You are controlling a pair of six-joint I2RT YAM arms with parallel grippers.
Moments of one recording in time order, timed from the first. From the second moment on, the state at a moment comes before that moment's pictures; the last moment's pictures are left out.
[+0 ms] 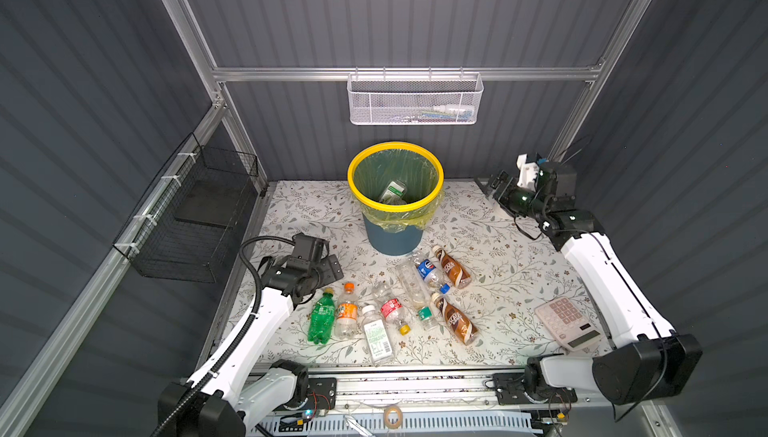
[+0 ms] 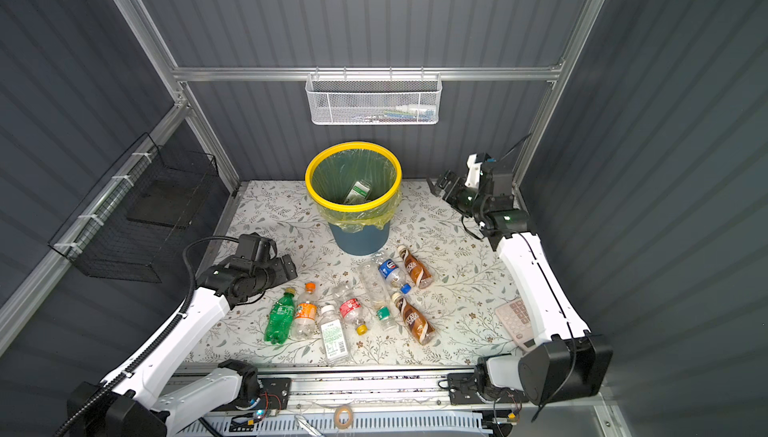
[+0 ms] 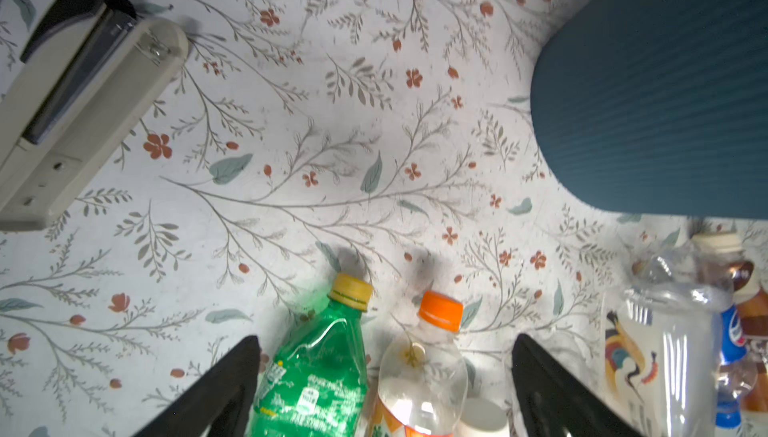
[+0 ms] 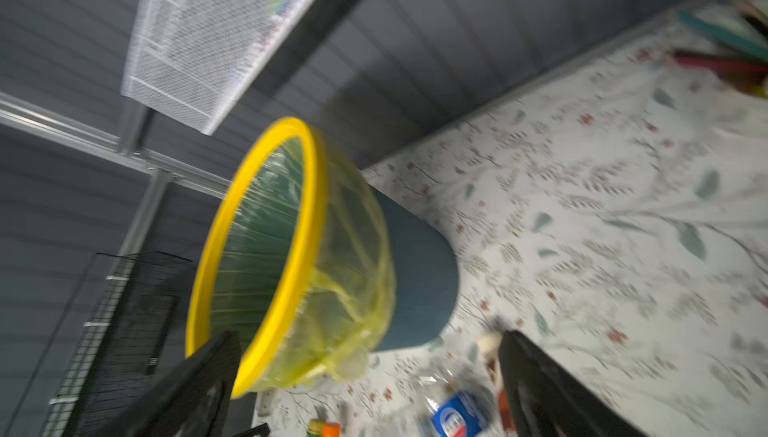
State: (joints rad) left arm -0.34 1.06 0.84 -0.80 -0.15 -0.64; right arm 0.10 1.30 1.24 -0.42 -0.36 0.70
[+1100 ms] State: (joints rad) left arm -0.45 1.15 0.65 -0.87 -0.19 -0.80; right arm -0.02 1.23 0.94 -0.30 -0.38 0.83
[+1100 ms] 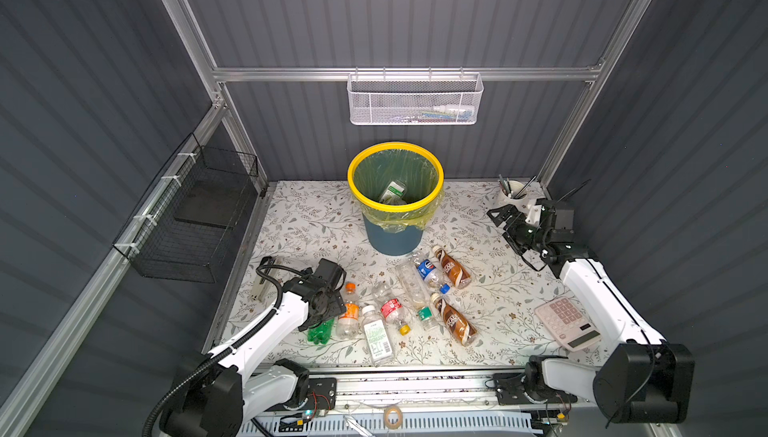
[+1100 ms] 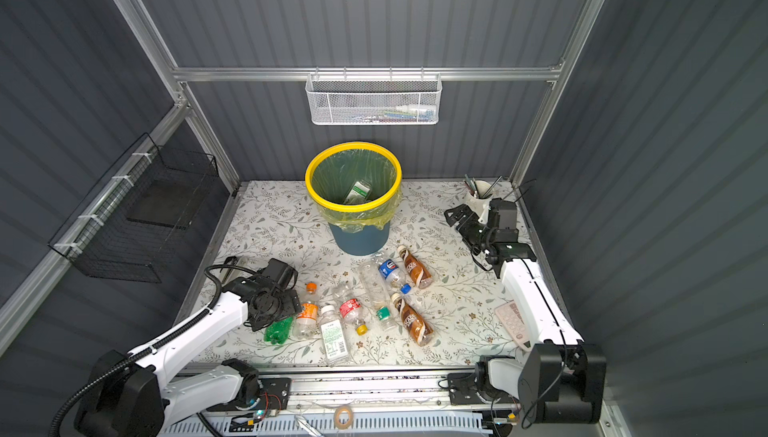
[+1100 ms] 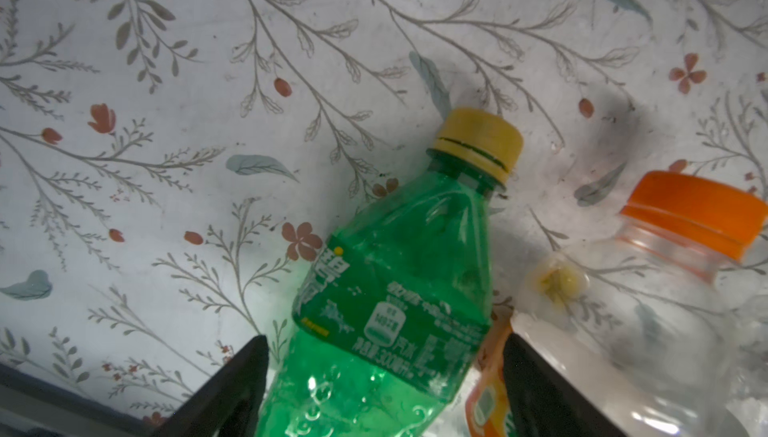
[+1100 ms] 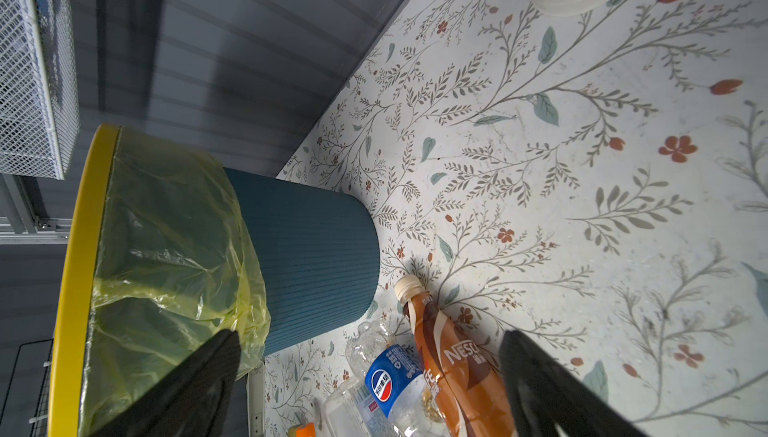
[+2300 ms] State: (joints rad) left arm -0.35 1.13 0.67 -0.74 -0.18 -0.80; right arm -0.19 1.14 0.82 -0.27 -0.43 0.86
